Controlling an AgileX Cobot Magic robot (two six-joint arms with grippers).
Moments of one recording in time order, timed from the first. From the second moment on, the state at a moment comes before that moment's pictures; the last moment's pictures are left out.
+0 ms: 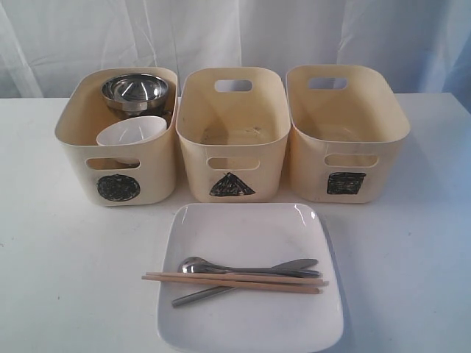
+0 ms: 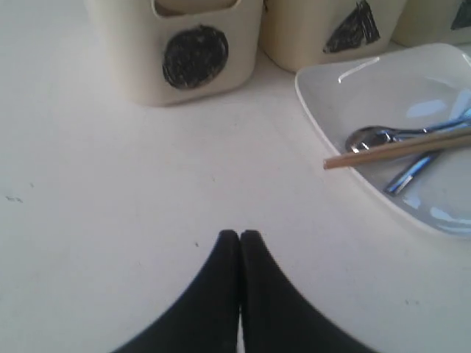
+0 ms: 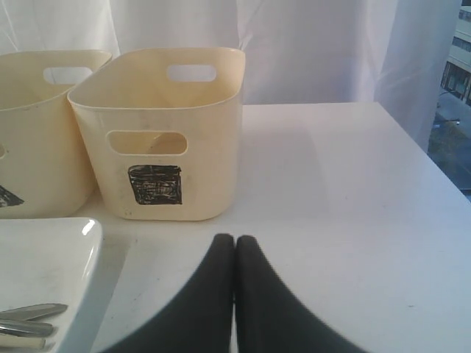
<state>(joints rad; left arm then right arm) -0.39 0.00 0.02 -0.17 0.41 0.12 0.05 0.01 -0.01 0.00 0.25 0.06</state>
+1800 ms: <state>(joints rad) 0.11 0.00 0.02 -0.24 0.47 0.37 0.05 0.01 -0.01 0.00 0.25 0.06</state>
